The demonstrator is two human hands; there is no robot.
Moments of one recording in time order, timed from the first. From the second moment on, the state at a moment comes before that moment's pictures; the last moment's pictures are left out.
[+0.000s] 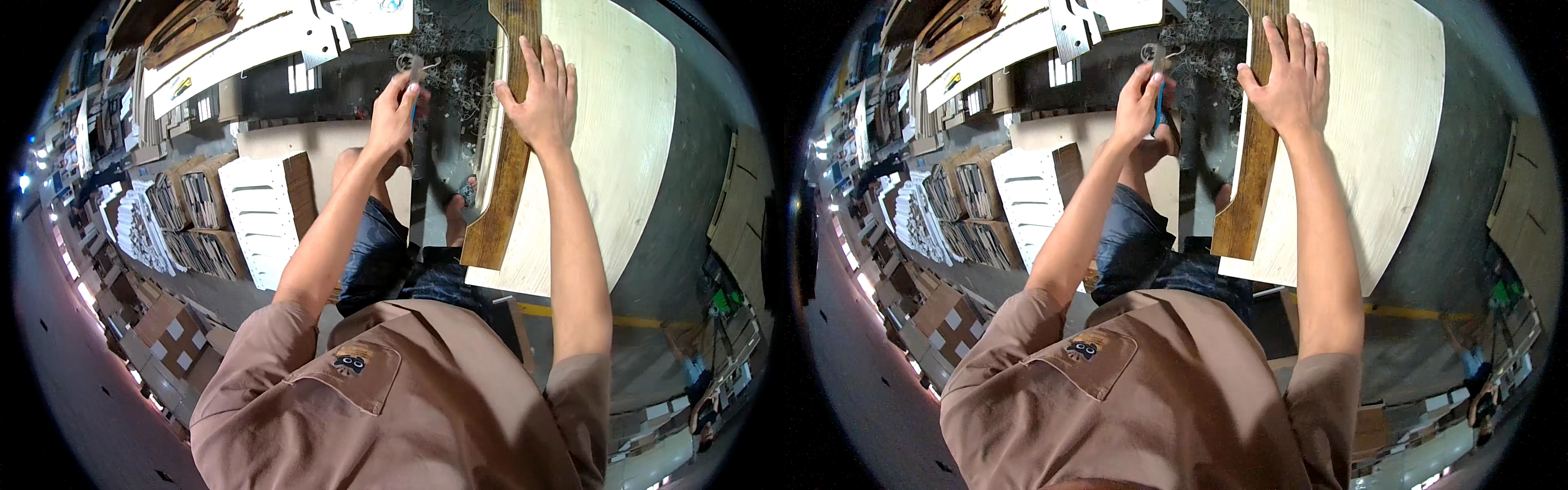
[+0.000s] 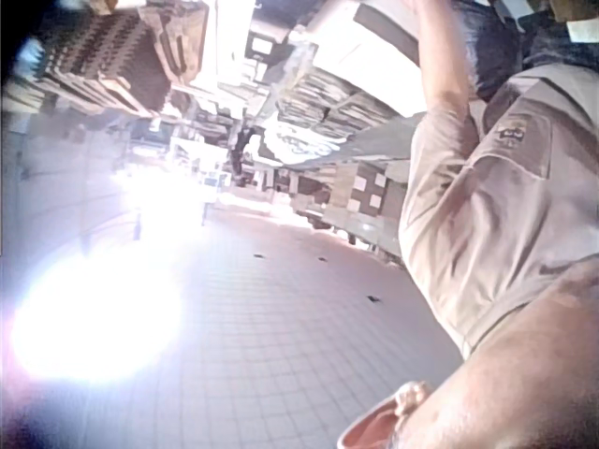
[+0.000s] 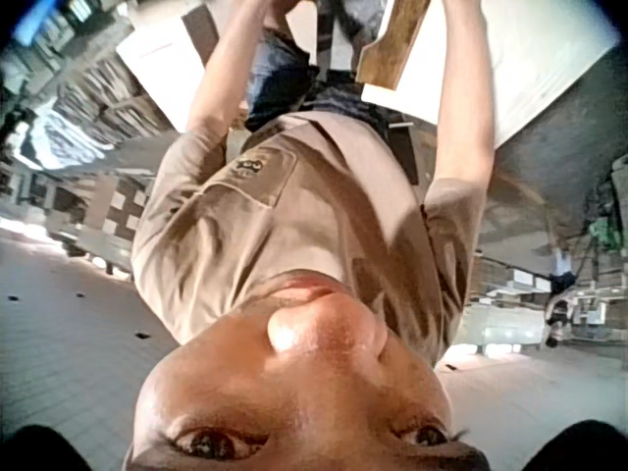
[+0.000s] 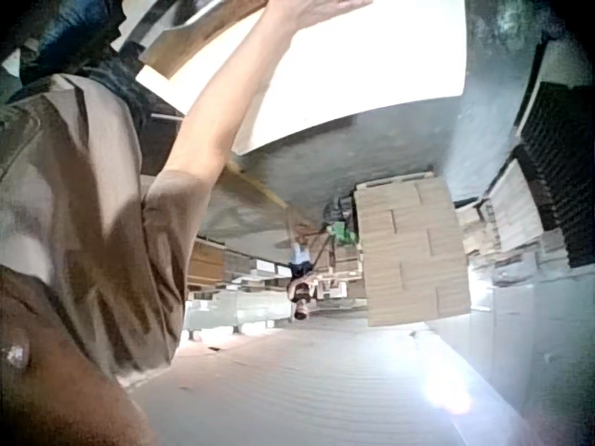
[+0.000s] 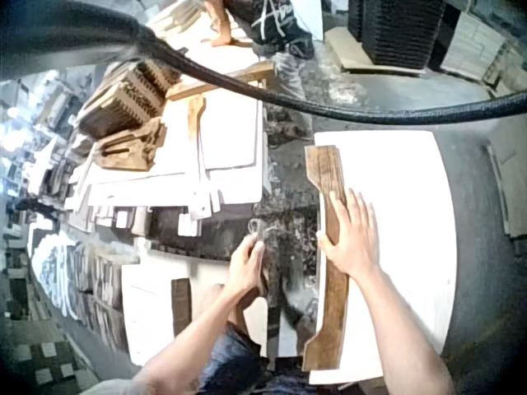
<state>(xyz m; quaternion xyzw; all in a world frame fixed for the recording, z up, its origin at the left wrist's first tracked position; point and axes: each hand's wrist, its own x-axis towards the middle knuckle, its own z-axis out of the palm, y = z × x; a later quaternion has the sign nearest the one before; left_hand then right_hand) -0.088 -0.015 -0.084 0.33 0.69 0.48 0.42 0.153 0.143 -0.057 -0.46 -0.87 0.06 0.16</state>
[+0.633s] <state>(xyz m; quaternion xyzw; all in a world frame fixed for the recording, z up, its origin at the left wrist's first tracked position) -0.086 0.168 -0.038 0.73 0.62 0.26 0.09 0.172 0.167 -0.030 -0.40 -0.90 0.10 0.15</state>
